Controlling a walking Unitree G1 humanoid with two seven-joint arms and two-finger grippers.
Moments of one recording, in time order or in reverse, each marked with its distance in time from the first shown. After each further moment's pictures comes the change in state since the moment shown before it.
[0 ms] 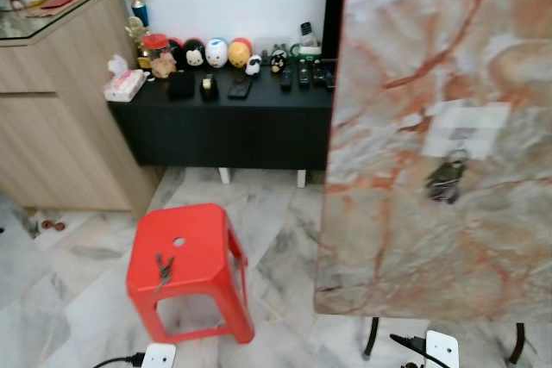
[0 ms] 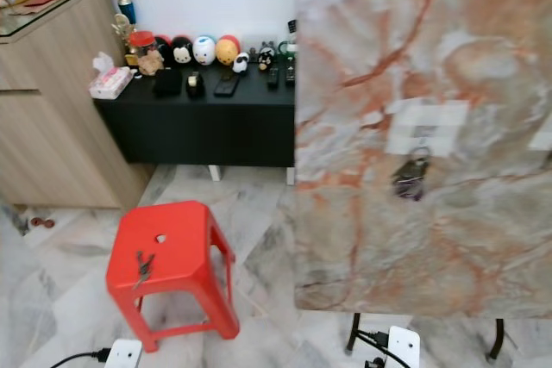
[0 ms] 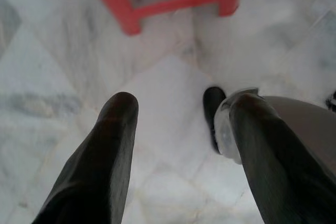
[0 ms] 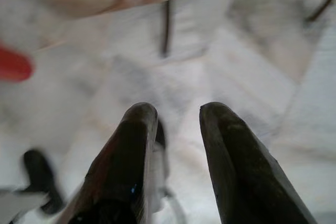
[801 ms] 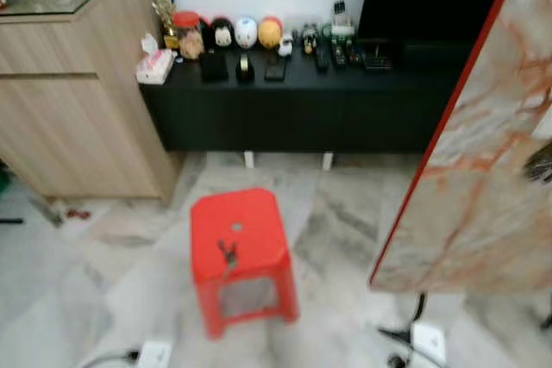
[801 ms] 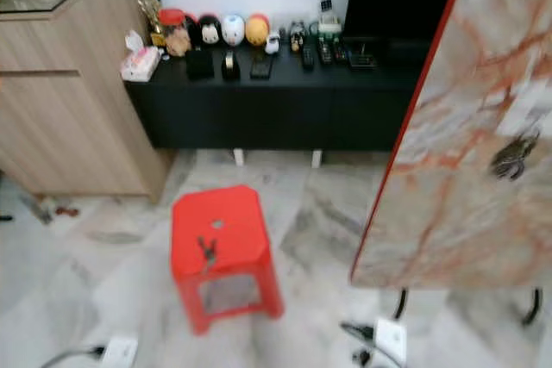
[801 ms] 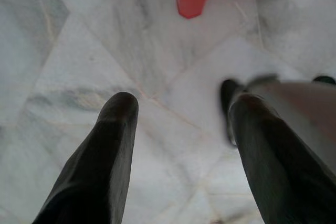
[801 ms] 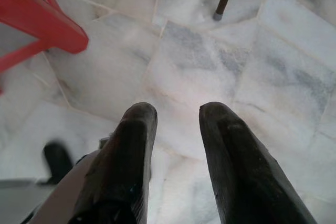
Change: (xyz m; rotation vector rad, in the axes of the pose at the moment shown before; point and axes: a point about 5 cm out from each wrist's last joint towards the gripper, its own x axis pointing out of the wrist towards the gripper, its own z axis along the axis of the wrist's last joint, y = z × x) left arm -0.001 -0.006 -0.005 -0.009 0.015 -0.014; right arm 0.000 -0.002 0.000 -0.001 0.003 0.001
